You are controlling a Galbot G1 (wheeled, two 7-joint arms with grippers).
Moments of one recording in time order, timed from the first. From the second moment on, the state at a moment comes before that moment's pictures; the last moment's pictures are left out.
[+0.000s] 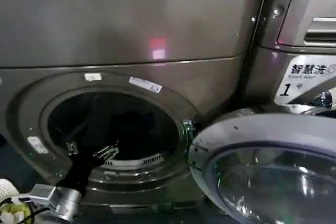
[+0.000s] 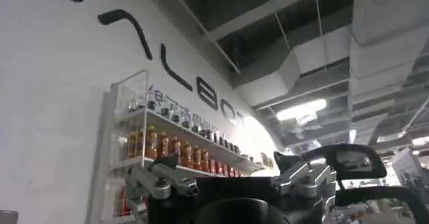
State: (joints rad) left arm 1.53 -1.48 -0.71 -2.52 -0.10 0.48 0.14; right arm -1.69 0.80 2.47 1.83 0.89 -0.44 -0.04
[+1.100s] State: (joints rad) left arm 0.54 -1.38 -0.45 -1.30 -0.04 0.31 0.17; right arm -1.80 0.77 2.65 1.80 0.94 -0.45 -0.01
